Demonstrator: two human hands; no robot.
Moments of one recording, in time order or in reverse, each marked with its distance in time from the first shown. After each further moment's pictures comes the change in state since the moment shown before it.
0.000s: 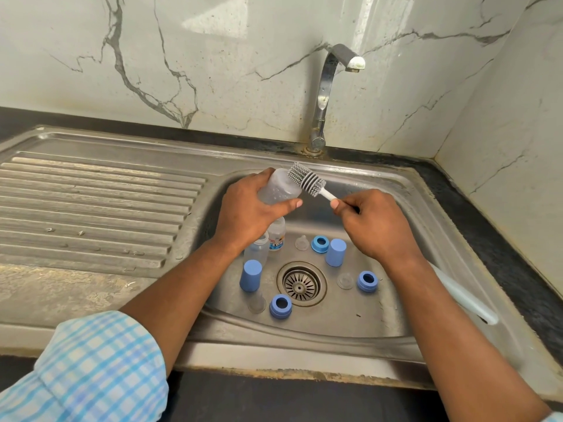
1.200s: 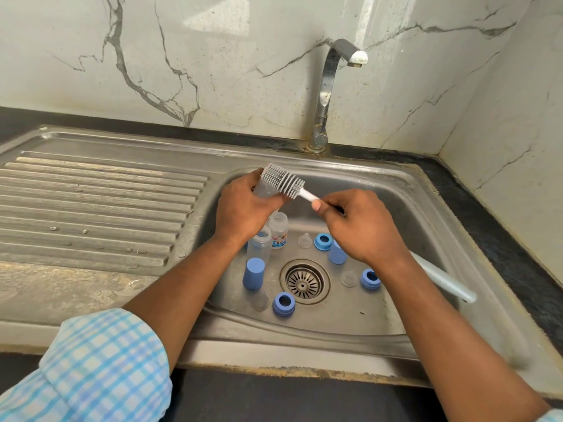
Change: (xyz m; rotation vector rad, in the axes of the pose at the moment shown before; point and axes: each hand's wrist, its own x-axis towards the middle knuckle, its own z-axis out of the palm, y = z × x) left_hand 0.003 -0.004 -0.002 0.045 0.060 -0.119; right_hand -0.003 -0.014 0.011 0.021 -0.049 -0.169
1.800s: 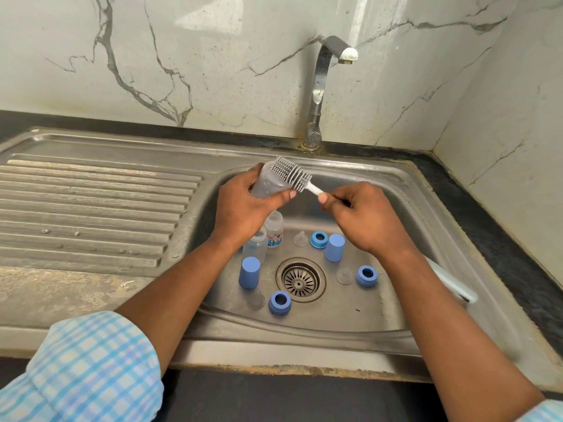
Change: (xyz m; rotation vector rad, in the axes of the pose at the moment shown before) left_hand -0.006 0.010 0.004 -0.198 -0.027 0.029; right_hand 0.005 0.016 -0.008 0.116 0.013 0.126
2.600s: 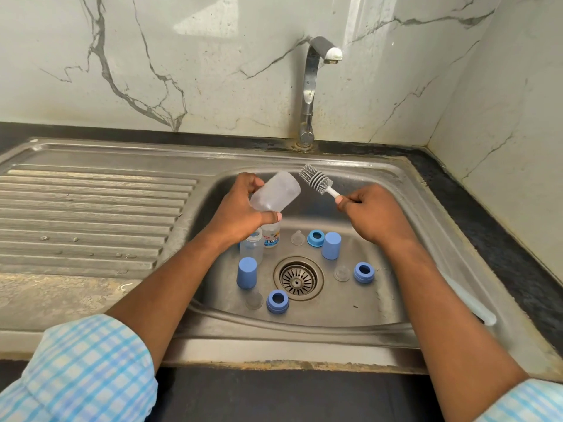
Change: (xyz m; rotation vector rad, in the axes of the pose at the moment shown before) left_hand 0.003 -0.014 -0.004 0.050 -0.256 -0.210; right_hand 0.013 0.038 -0.004 0.006 0.013 0.217
